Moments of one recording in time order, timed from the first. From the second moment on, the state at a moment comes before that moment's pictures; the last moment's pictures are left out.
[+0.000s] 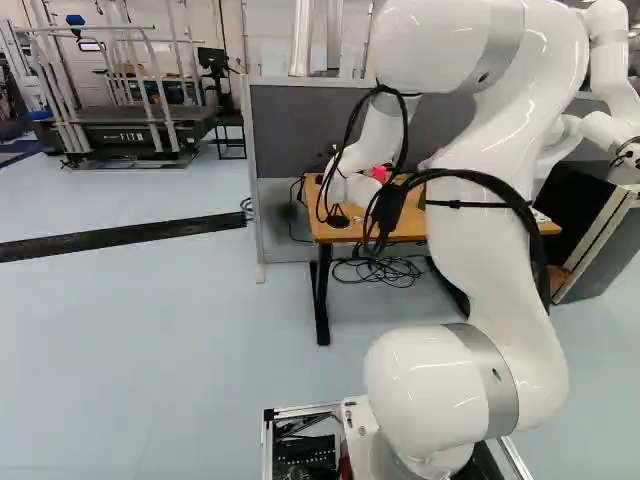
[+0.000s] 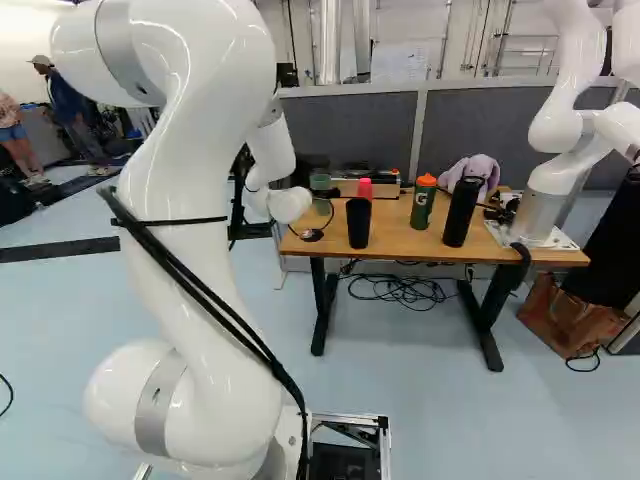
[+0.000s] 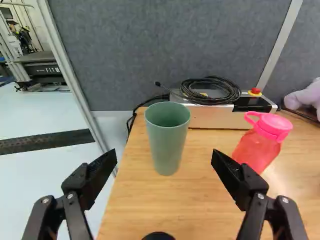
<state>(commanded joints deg) -1.0 -24.0 -47.0 0.0 50.0 0.0</state>
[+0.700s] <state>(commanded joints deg) -0.3 -18.7 -40.6 0.0 50.0 0.0</state>
